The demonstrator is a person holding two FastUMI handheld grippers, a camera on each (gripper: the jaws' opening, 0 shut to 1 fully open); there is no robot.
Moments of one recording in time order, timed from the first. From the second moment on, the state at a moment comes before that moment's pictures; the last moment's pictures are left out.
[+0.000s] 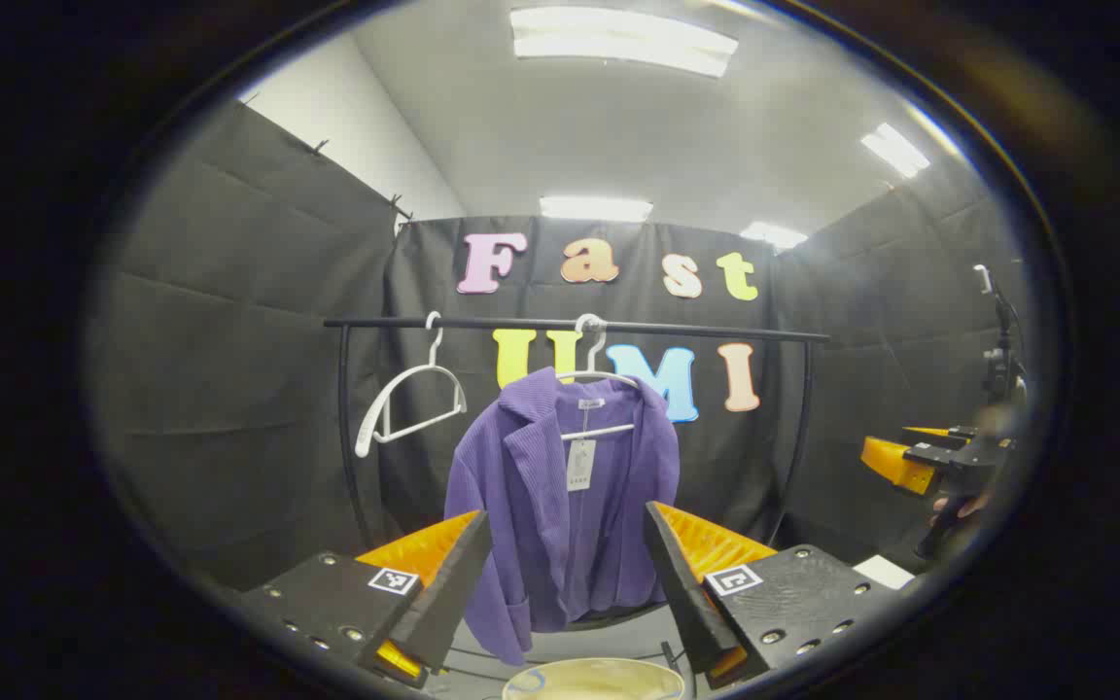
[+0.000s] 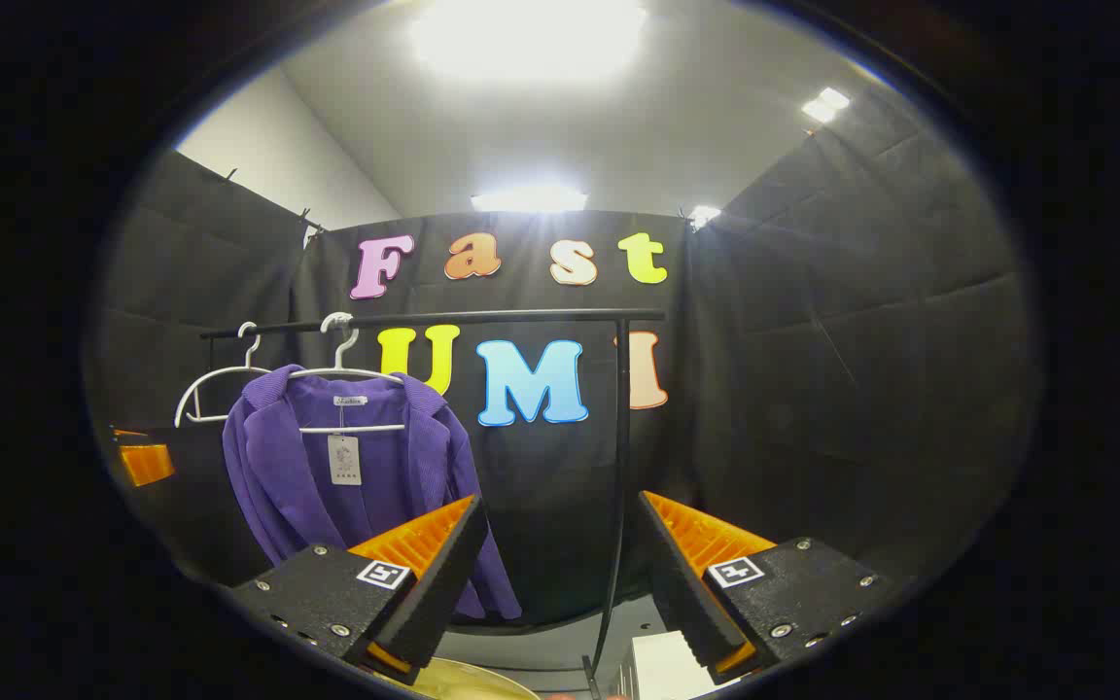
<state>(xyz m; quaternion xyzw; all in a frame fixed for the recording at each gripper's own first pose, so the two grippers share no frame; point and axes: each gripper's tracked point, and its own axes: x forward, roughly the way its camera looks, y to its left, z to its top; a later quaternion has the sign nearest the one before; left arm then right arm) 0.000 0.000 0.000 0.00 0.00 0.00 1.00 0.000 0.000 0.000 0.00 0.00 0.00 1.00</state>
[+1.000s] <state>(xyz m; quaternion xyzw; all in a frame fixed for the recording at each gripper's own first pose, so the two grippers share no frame) 0.007 0.023 -0.031 0.00 0.02 0.02 1.00 0.012 0.033 0.000 -0.02 0.04 0.03 1.00</state>
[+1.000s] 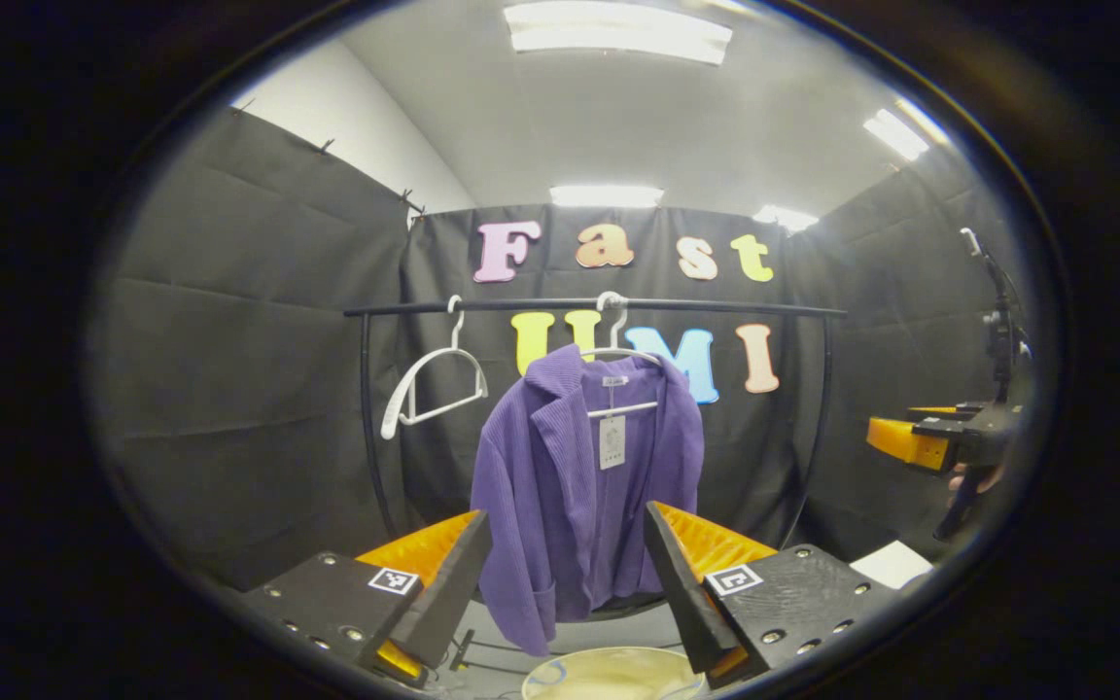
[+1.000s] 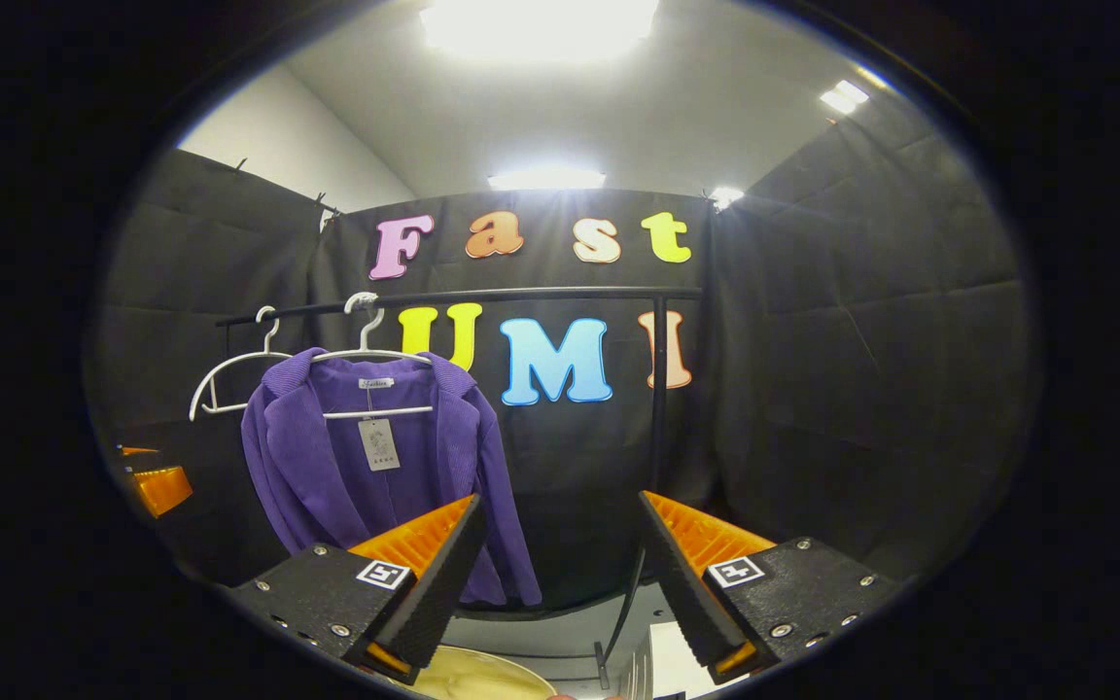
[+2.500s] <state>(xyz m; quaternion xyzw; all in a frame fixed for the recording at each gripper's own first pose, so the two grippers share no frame) 0.226 0.017 -0.038 -0.05 0.01 0.28 0.96 0.275 0.190 -0.005 0.08 0.04 0.29 0.95</state>
